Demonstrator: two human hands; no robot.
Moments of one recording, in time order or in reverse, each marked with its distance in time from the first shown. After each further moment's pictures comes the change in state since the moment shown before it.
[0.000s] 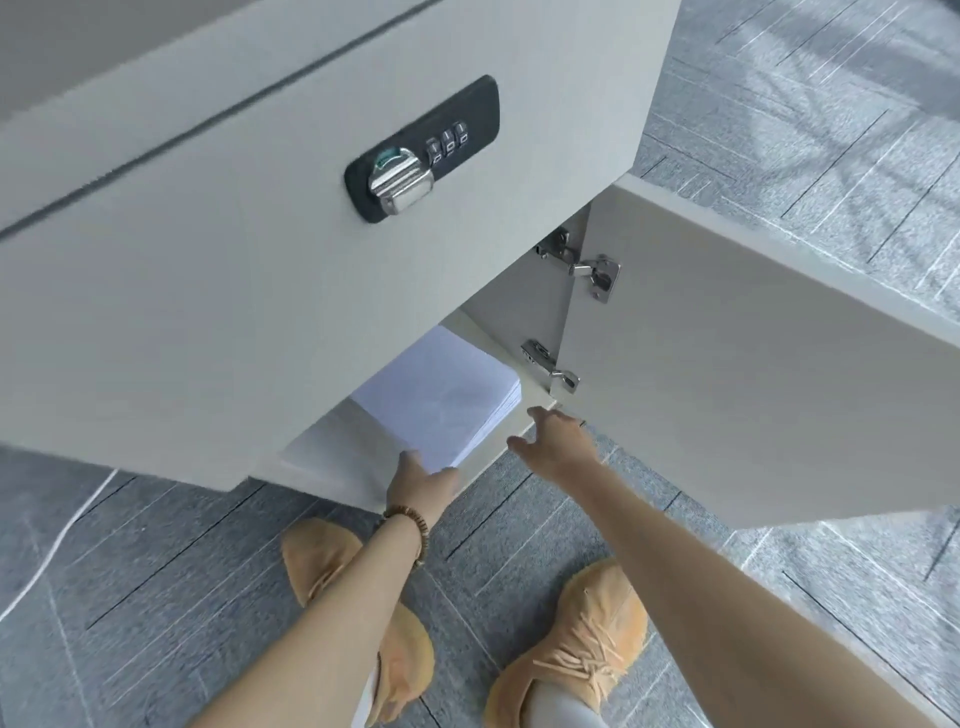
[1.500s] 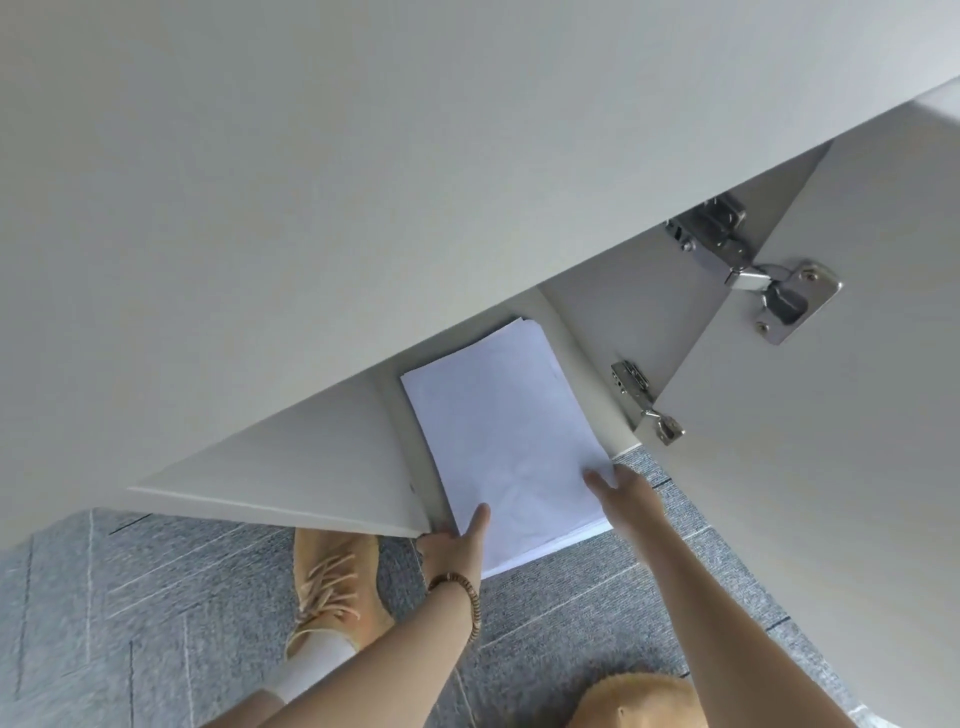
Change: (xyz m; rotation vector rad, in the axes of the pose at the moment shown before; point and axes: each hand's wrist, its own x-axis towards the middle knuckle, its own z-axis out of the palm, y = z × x) left_hand 0.080 -0.065 0.100 -0.681 0.335 -0.466; right_hand 0.114 0.079 0.070 0.360 -0.126 0.139
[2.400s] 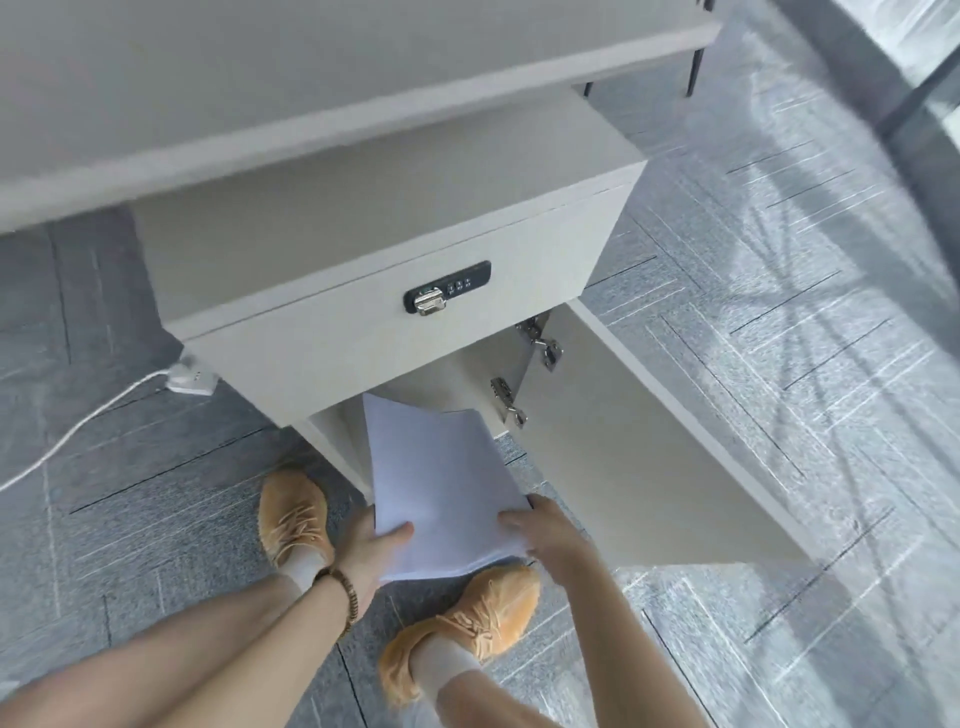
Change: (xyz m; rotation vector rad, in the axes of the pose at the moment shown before) left_hand -0.174 0.023 -0.146 0.033 -0.569 0.237; right_hand -0.269 -0.063 -0.097 0.263 -0.170 0.167
